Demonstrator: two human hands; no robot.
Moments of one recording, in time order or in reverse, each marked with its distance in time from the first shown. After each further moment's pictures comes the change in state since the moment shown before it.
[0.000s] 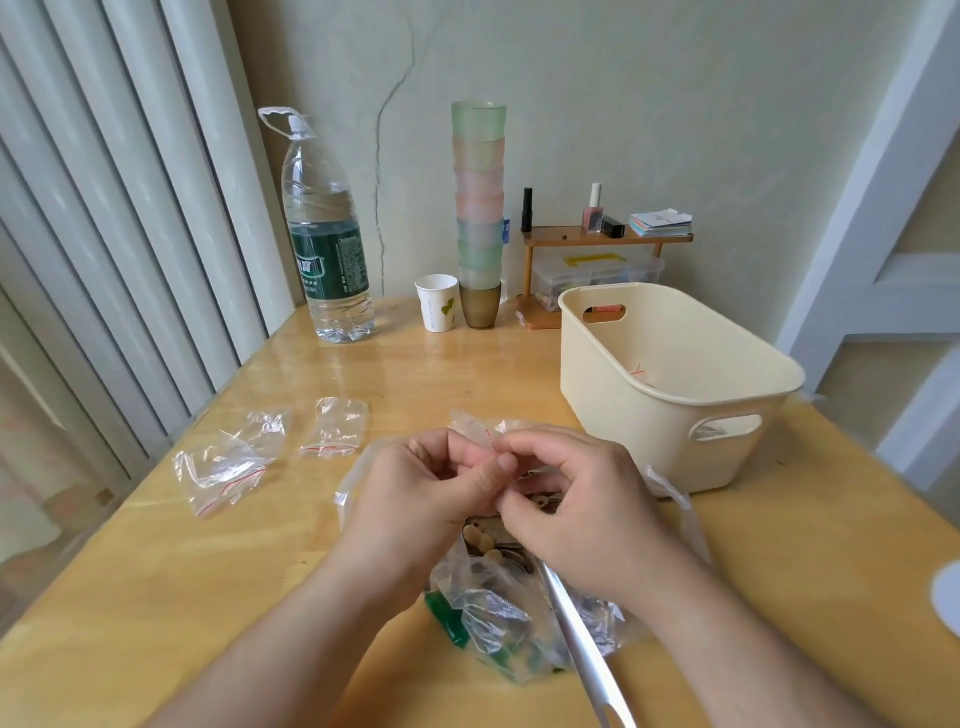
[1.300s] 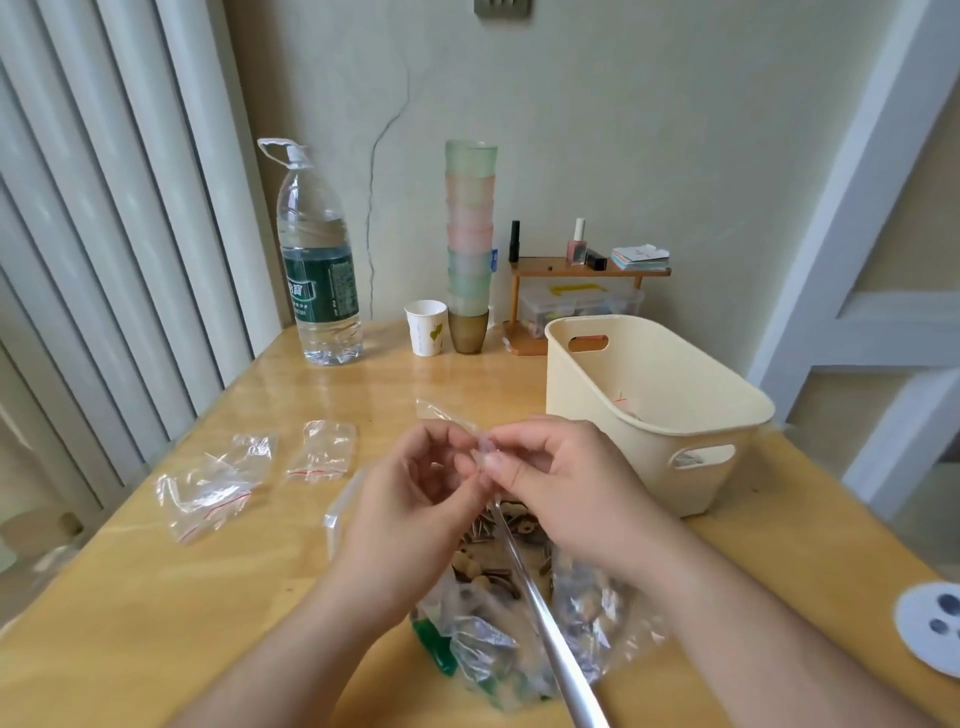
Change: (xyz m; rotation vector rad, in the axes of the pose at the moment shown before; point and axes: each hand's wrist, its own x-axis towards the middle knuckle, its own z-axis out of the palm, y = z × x) left_hand 0.005 0.000 -0.003 0.069 0.002 0.202; right_hand 0.033 -0.015 -0.011 0.140 -0.087 0.176
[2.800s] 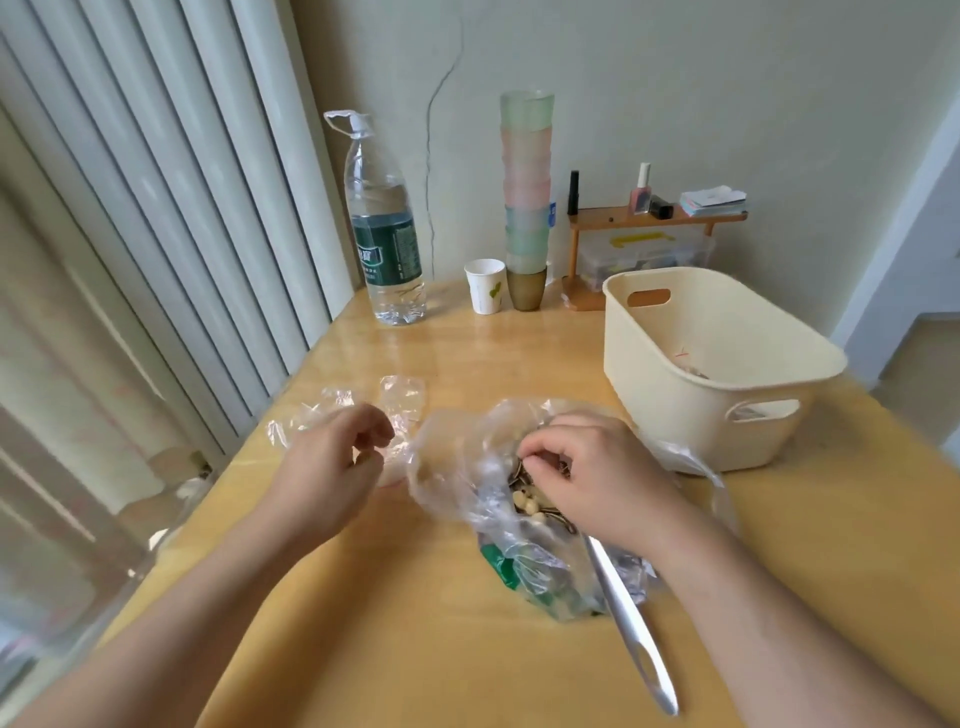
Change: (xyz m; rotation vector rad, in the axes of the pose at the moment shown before) left_hand -0.014 0.014 -0.126 1.090 0.032 -0.069; right_hand -0.015 0.015 0.015 -0.533 -0.115 -0.250
